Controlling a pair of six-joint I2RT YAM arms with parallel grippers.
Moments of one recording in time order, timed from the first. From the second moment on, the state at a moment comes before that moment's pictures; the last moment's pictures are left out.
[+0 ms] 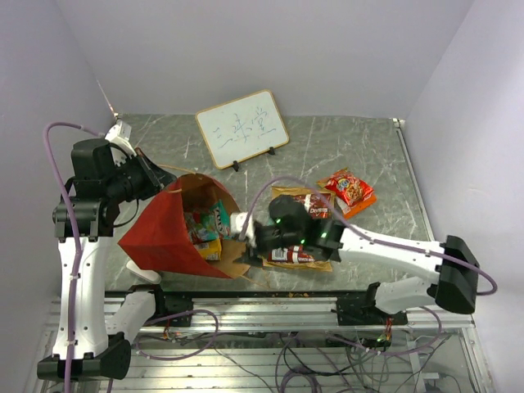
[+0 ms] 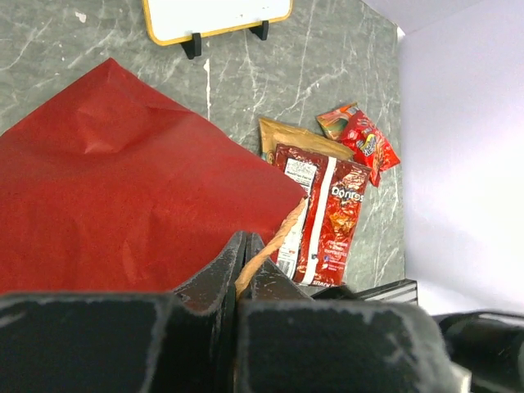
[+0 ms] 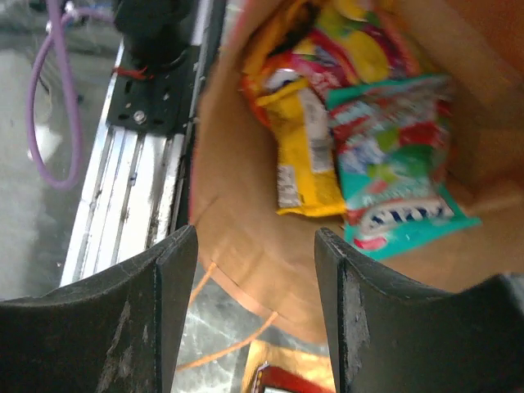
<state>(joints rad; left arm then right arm) 0.03 0.93 1.33 -0.93 0.43 -0.55 1.08 1.29 0.94 -0.08 -0.43 -0.32</state>
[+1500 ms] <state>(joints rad) 0.03 0.91 1.35 -1.00 0.48 -0.53 1.15 1.94 0.97 0.41 0.04 -0.77</state>
